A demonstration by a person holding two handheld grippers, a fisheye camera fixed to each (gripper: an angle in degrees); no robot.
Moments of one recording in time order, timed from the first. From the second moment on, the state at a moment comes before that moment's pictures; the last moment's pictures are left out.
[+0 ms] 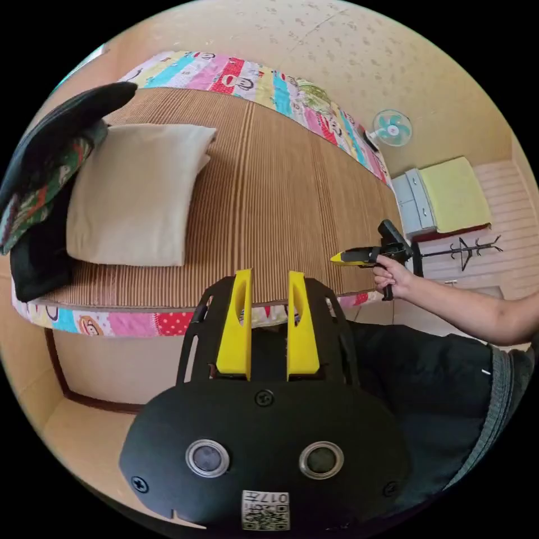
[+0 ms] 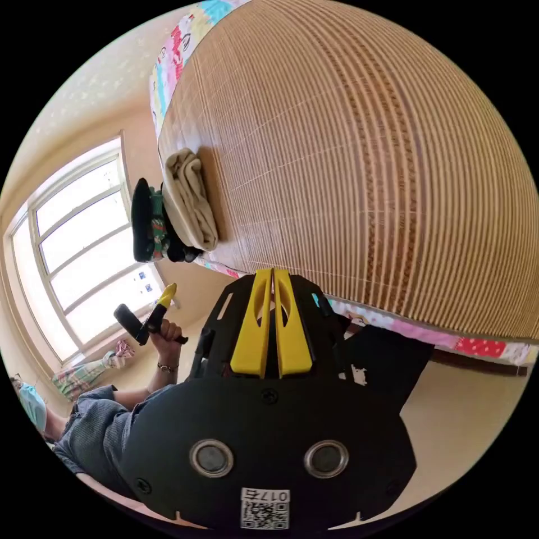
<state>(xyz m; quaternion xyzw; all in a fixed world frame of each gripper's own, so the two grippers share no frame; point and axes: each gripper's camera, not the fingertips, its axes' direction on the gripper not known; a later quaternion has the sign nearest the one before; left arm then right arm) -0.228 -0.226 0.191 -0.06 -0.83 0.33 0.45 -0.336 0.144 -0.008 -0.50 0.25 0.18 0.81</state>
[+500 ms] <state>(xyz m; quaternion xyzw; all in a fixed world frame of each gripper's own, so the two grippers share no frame) -0.491 -0.264 0.378 -0.35 -0.75 0.37 0.43 -0.481 0.102 -0.478 0.02 0.25 0.32 0.91</state>
